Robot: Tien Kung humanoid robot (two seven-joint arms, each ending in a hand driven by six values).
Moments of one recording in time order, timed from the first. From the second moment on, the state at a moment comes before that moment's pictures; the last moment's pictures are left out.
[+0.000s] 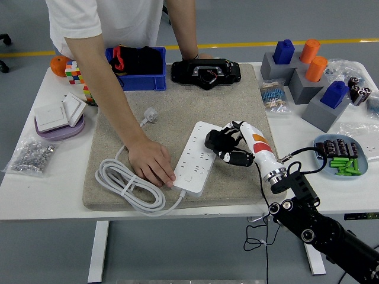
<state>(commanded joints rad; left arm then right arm) -0.13 0.07 -1.34 -0.18 1.32 -0.06 0.33 0.48 0.00 0.72 0.81 -1.50 -0.53 0.37</state>
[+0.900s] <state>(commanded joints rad) -0.12 0.07 -1.36 -0.18 1.33 -0.05 0.33 0.44 0.00 0.66 0.89 -1.50 -0.53 0.34</state>
